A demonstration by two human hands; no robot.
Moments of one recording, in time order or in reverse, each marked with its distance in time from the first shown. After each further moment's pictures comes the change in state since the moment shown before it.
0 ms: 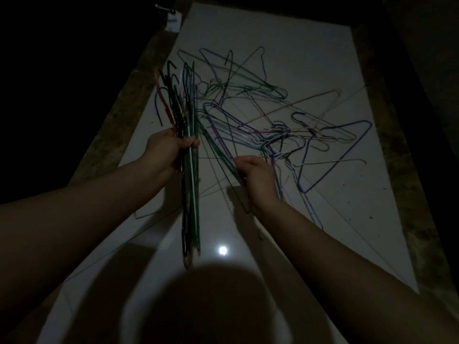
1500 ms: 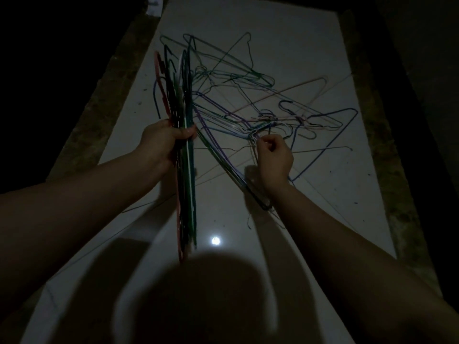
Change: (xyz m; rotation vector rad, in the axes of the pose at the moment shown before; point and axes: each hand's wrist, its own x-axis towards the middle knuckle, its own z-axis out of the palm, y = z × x) left_hand -0.007 -0.008 0.017 -0.016 -0.081 0.006; right_hand 0.040 0.016 -0.046 -0.299 0.373 -0.321
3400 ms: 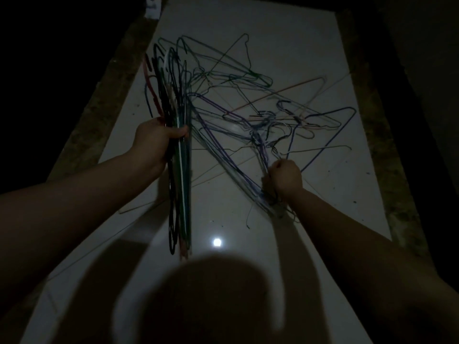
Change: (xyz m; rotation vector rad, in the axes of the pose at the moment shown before) left_hand 0.000 0.003 -0.002 0.071 0.023 0.060; right_hand 0.024 0.044 -0.040 -0.622 -0.331 0.218
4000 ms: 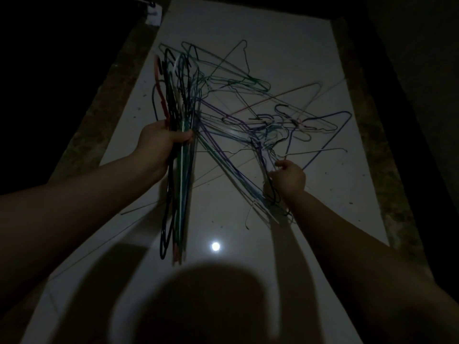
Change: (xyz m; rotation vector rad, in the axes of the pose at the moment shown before) left_hand -0.013 0.005 0.003 0.080 -0.002 0.028; right_hand -0.006 0.005 0.002 0.213 0.134 0.040
